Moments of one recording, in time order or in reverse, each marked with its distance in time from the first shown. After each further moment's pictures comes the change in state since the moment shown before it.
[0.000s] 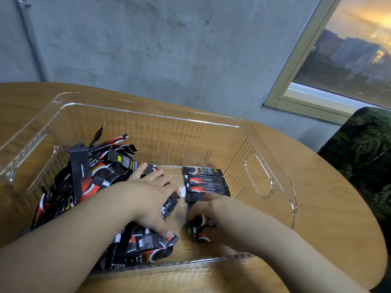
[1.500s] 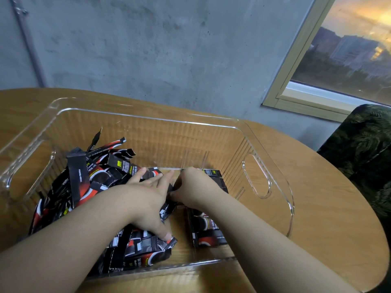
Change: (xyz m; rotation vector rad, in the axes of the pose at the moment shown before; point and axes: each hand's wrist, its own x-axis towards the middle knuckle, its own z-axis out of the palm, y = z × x) left_hand -0.003 0.001 -0.003 -0.125 -0.008 -0.028; right_hand 0.081 -0.012 -0.002 0.264 0.183 0.224
